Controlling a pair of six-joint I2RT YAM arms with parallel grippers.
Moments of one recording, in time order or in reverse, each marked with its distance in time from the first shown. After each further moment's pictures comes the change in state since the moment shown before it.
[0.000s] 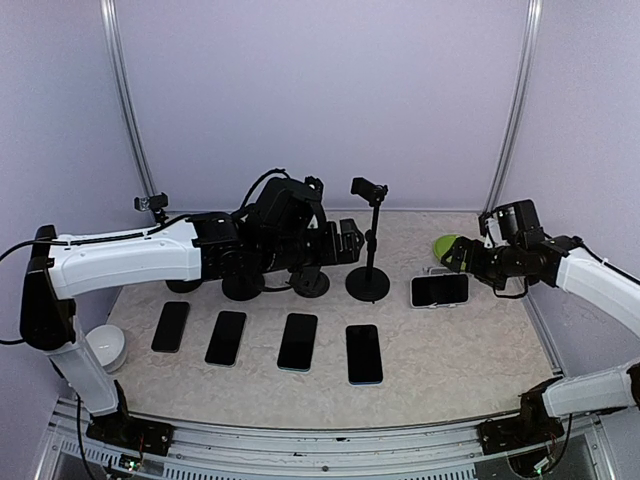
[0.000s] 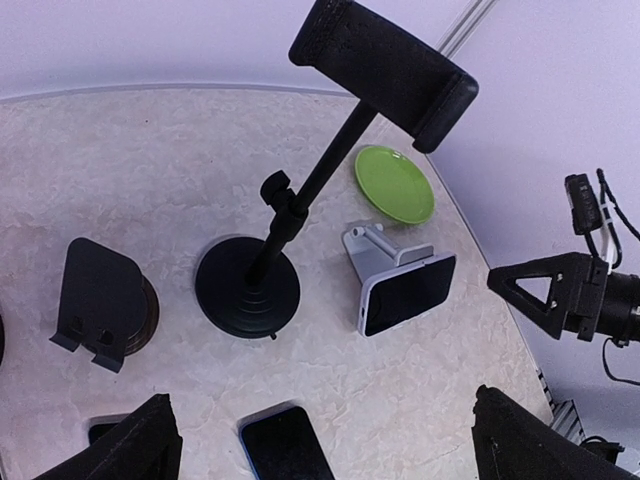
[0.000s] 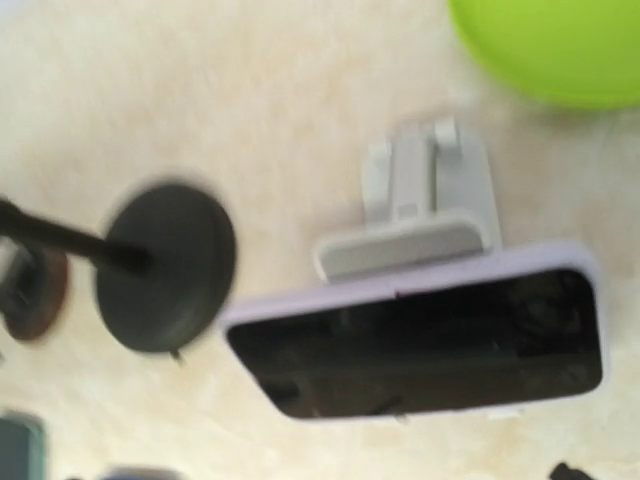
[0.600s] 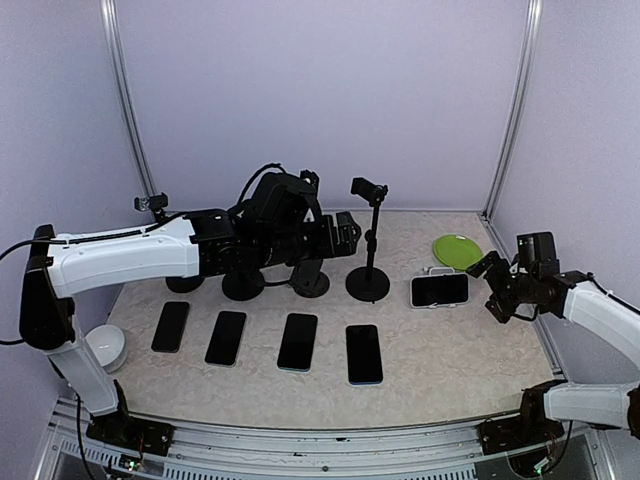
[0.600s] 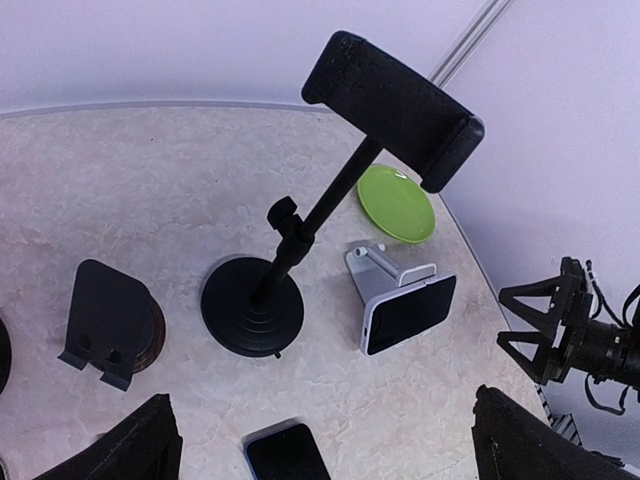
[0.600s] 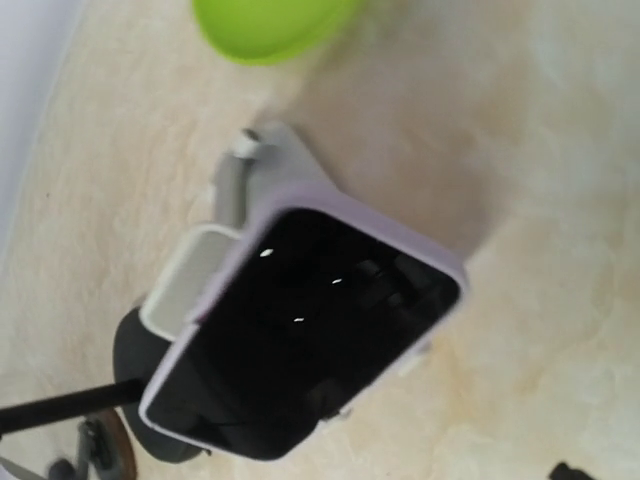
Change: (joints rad) left arm 0.022 -0.006 0.000 0.028 -0.004 0.015; right arm -0.163 -0.154 -0.234 0.117 -0.024 0.523
